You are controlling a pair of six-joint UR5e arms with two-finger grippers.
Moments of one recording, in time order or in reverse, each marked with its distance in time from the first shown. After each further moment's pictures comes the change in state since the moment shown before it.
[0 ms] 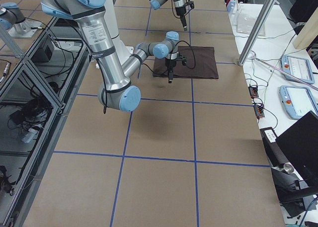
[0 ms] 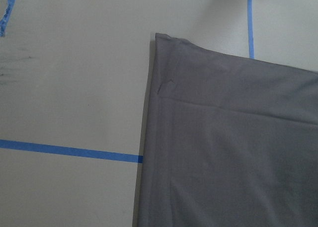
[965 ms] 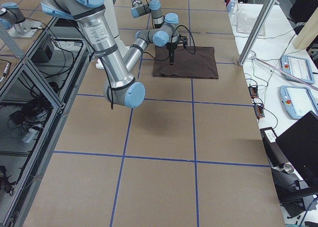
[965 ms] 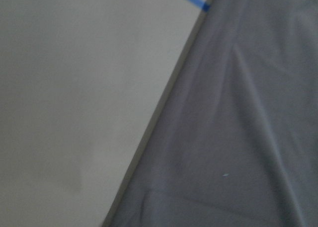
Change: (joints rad) left arm 0.337 0.108 -0.039 -0.008 0.215 -0.558; right arm 0.020 0.054 0.103 0.060 0.069 0.107
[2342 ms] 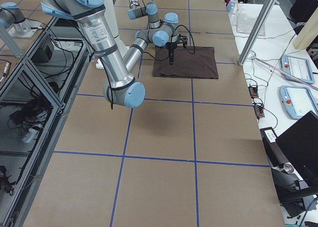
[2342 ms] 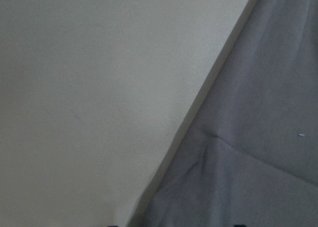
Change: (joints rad) left arm 0.042 -0.005 0.020 0.034 0.013 -0.041; right arm 0.000 -0.002 0.005 0.001 0.003 0.005
